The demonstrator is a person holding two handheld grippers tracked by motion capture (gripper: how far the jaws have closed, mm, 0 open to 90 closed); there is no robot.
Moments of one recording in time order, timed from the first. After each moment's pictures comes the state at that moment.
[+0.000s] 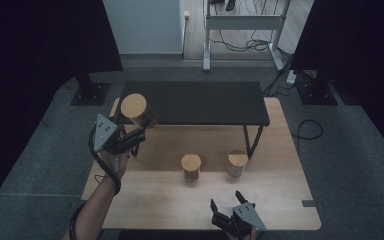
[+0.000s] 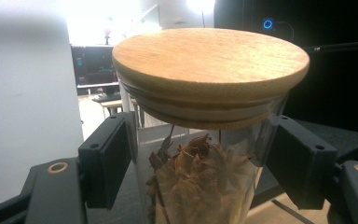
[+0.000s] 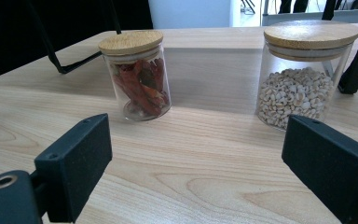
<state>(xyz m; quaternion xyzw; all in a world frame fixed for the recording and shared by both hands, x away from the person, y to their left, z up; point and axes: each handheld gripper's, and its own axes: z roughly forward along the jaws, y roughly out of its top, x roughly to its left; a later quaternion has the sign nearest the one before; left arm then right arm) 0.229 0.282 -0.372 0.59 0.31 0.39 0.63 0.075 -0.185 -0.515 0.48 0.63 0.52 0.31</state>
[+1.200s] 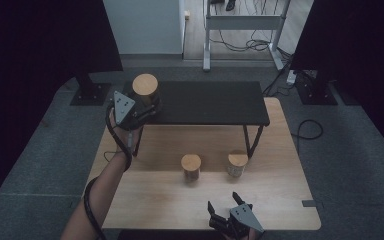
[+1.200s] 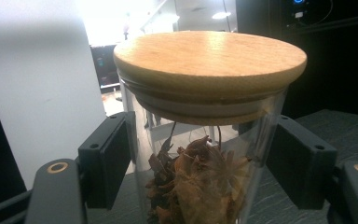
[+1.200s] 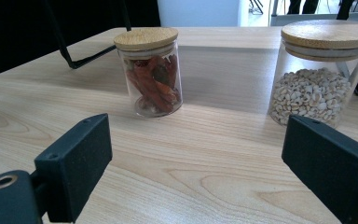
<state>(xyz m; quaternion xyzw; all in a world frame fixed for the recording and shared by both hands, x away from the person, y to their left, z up) 0.285 0.243 -0.353 0.60 0.33 0.44 0.58 0.073 -0.182 -0.515 0.47 0.64 0.52 0.31</state>
